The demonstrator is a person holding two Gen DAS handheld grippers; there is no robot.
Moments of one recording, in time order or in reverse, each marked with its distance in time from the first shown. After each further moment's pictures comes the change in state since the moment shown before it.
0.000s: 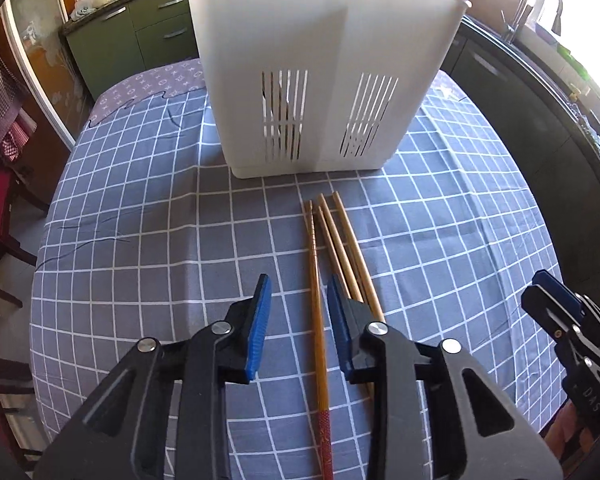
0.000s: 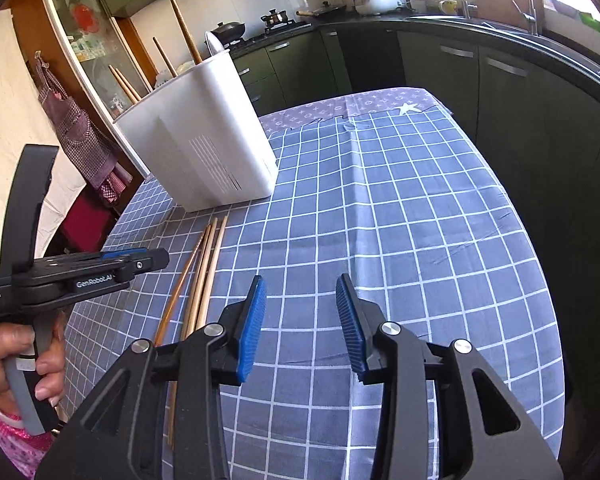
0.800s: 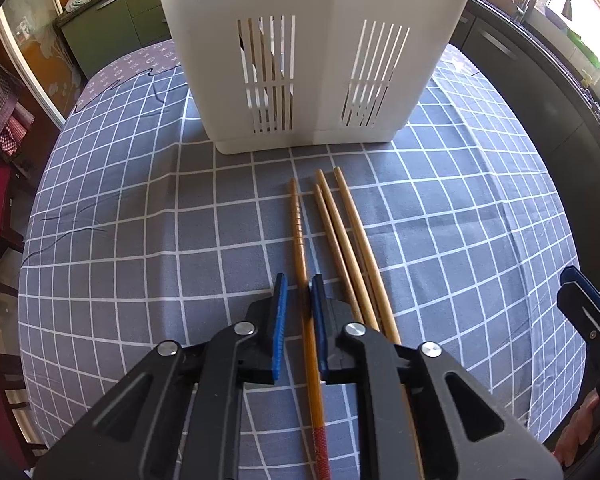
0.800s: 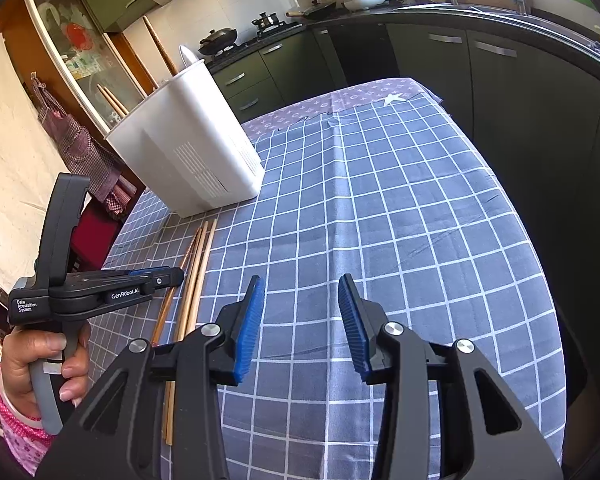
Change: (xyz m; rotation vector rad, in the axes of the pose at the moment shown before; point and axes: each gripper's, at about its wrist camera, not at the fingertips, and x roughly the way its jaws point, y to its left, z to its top) left arm 0.039 -0.020 0.004 0.012 0.058 0.030; right arm -0.005 -0.013 0.003 0.063 0.002 0.031
